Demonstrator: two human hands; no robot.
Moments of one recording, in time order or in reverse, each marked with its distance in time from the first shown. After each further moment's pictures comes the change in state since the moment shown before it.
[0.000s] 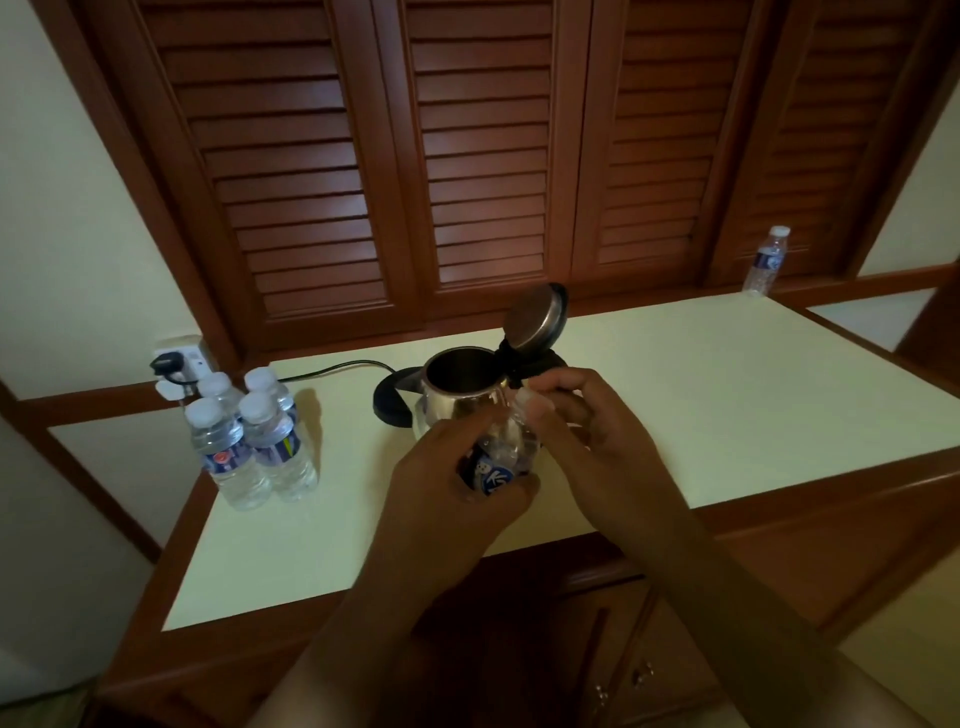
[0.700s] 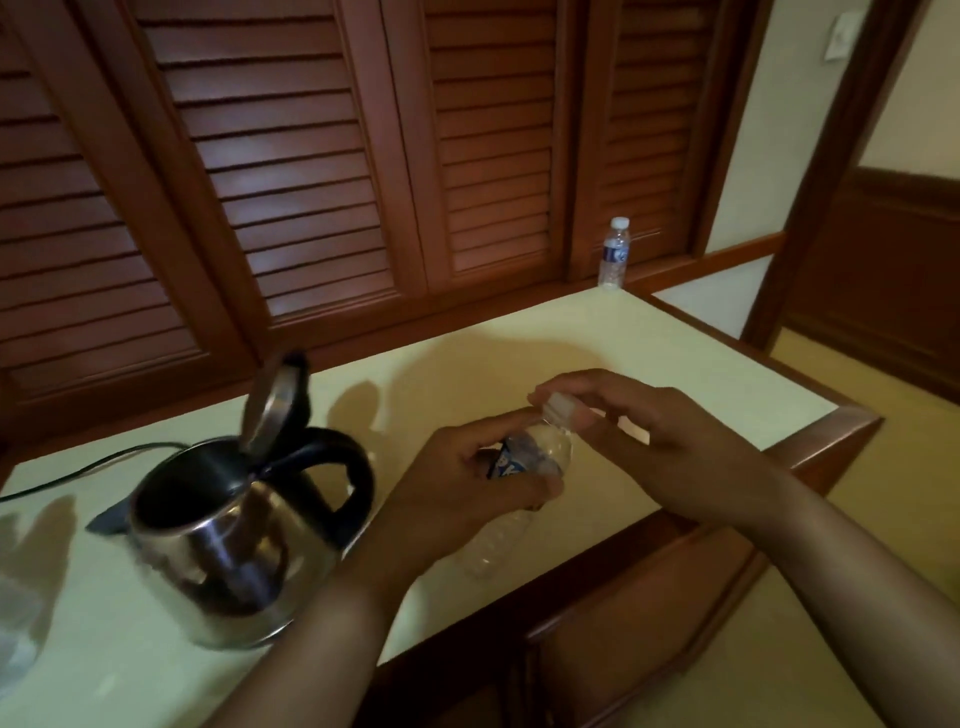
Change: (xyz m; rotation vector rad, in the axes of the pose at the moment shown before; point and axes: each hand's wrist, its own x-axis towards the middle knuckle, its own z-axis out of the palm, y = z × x) left_hand 0.126 0.045 0.185 -0.473 -0.550 -0.042; right_hand 0.046 0.045 -0.243 -0.477 -0.178 -0.119
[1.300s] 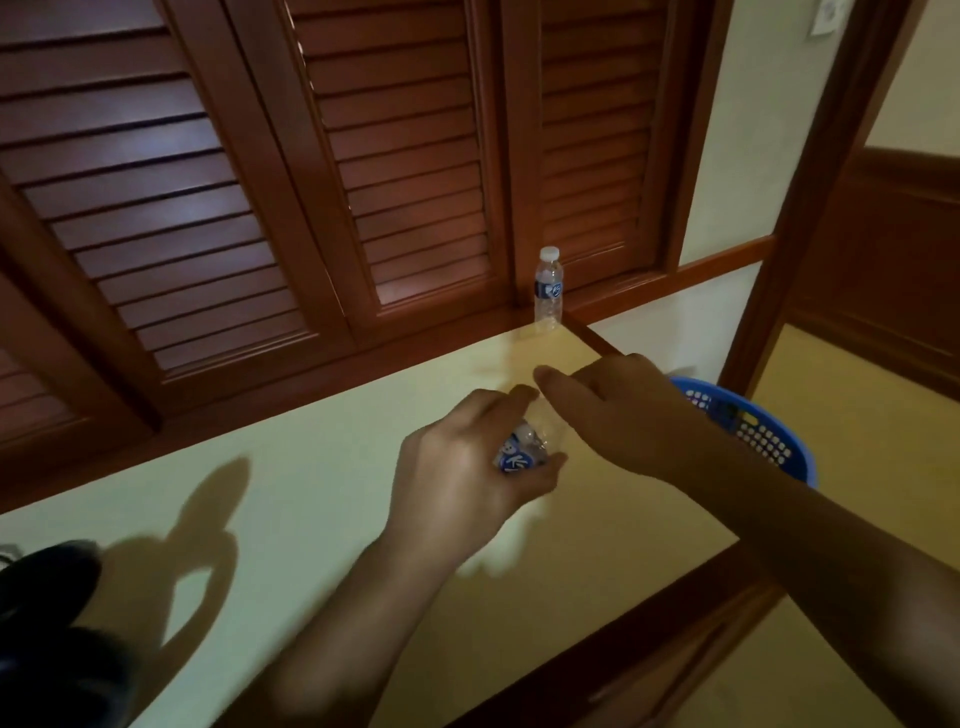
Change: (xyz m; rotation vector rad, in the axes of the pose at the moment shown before) left_hand 0.202 0.001 0.121 0.955 0.378 0.381; right_hand 0.083 0.160 -0.147 -0.243 0.043 0.347
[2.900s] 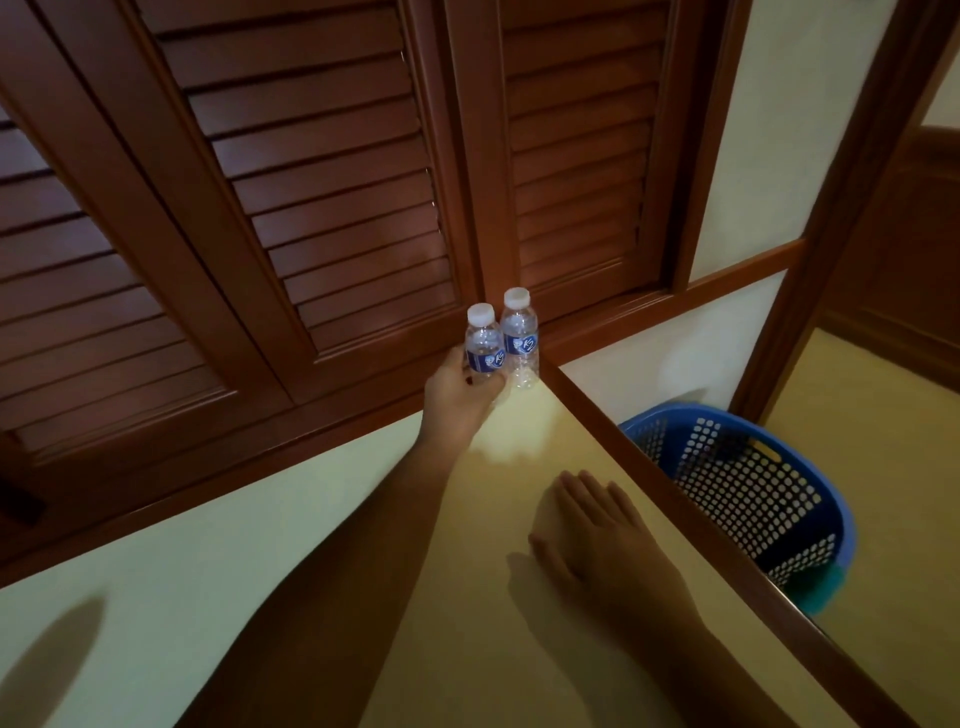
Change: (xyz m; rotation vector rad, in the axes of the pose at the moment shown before) left_hand 0.209 -0.150 0.239 -0.512 -0.118 -0.666; right_hand 0.087 0.183 0.096 -0.322 -0.253 0.116
